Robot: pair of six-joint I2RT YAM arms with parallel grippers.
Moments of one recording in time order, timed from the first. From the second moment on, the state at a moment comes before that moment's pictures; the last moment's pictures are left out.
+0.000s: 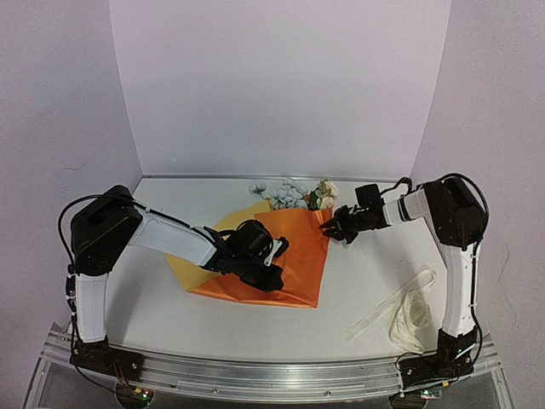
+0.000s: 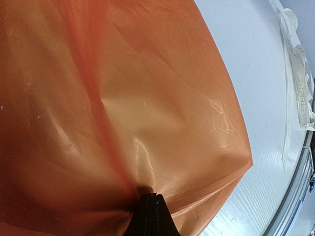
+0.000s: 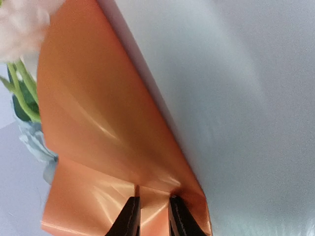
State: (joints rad) left arm -0.98 2.03 1.20 -0.08 0.23 -0.46; right arm 0.30 2.19 1.32 0.07 -0.54 1.22
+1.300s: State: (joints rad) left arm -0.99 1.83 1.17 -0.19 0.13 -0.59; right arm 0.59 1.77 1.15 -0.39 -0.54 0.99
